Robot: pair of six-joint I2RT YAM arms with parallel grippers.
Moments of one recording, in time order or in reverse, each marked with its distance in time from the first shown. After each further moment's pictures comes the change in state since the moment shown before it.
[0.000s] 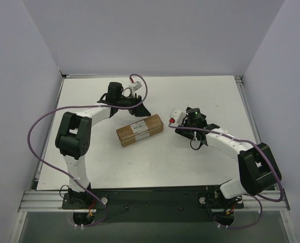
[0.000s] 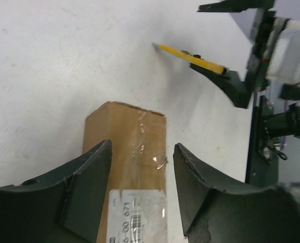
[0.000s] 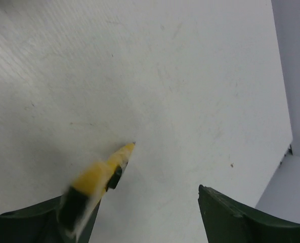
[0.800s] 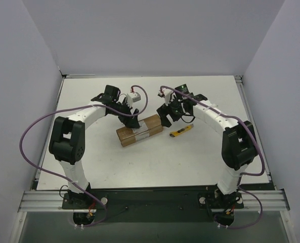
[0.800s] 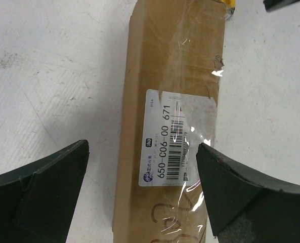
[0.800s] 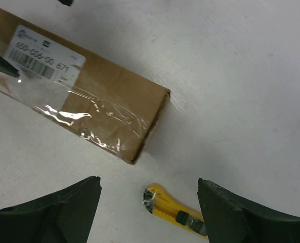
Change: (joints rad) left arm 0.035 -0.118 0.018 -0.591 -0.262 0.619; right arm 0.003 0.346 0.663 -0.525 -0.556 0.536
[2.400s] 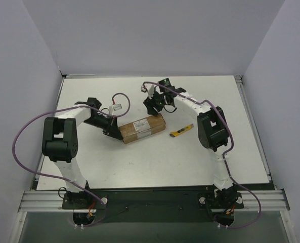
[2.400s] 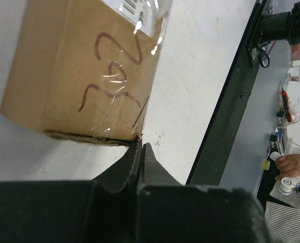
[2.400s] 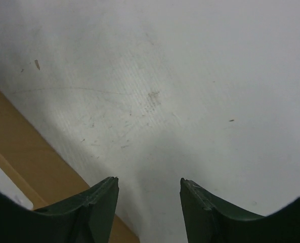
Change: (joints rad) left arm 0.223 -0.002 -0.126 -0.441 0.281 0.129; right arm 0.050 0.444 0.434 0.122 -0.107 -0.195
